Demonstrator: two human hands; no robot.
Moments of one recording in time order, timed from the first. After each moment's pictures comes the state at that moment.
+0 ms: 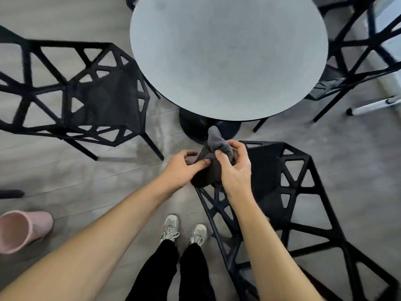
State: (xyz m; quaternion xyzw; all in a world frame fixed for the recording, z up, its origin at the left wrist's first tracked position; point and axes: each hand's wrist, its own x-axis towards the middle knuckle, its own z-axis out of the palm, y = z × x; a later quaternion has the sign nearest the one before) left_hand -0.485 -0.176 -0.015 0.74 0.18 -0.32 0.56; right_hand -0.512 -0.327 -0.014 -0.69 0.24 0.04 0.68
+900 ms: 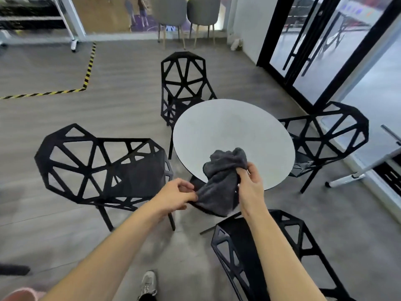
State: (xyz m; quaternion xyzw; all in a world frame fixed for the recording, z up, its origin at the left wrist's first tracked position) left_hand -0.465 -0.043 0.200 0.76 0.12 -0.26 0.58; right_hand -0.465 -0.242 0.200 -0.61 0.23 -0.05 0.76
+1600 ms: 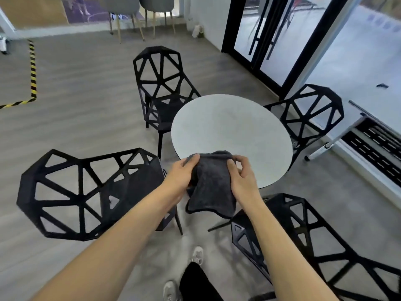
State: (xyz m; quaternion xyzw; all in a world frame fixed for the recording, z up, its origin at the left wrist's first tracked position) left_hand -0.342 0.042 0.213 0.61 0.10 -0.27 0.73; right_hand -0.413 -0.114 0.219 -0.75 0.23 -0.05 0.62
